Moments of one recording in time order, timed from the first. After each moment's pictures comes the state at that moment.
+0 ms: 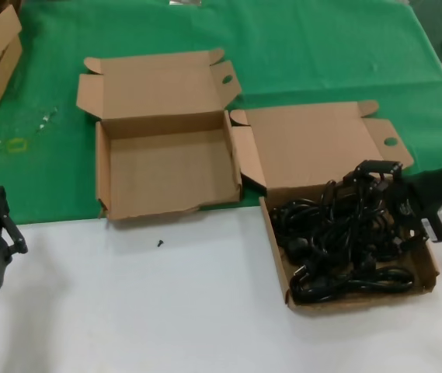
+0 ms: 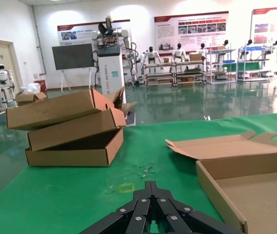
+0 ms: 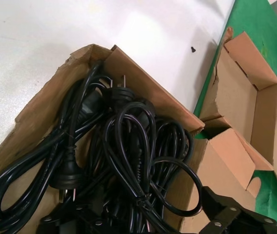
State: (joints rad) left arm 0.00 -0.30 1.60 -1.60 -1.80 0.00 0.00; right arm 0.78 0.80 -2.01 1.10 1.53 -1.12 -0.85
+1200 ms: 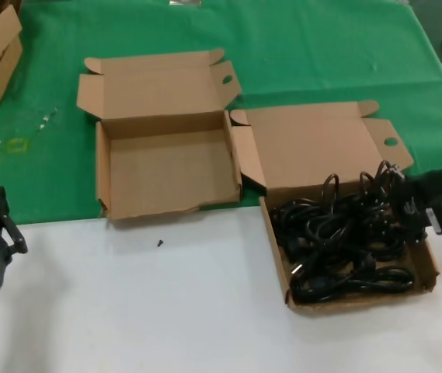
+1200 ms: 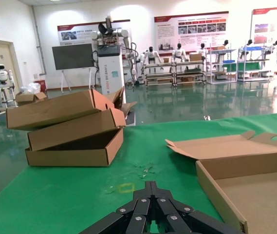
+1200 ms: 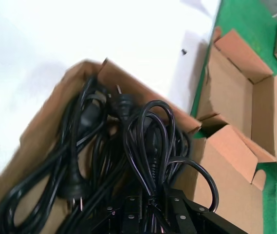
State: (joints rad) left arm 0.00 -0.30 1.60 -1.60 -1.80 0.00 0.00; right arm 0.79 0.81 -2.01 1.10 1.53 -1.16 -0.75
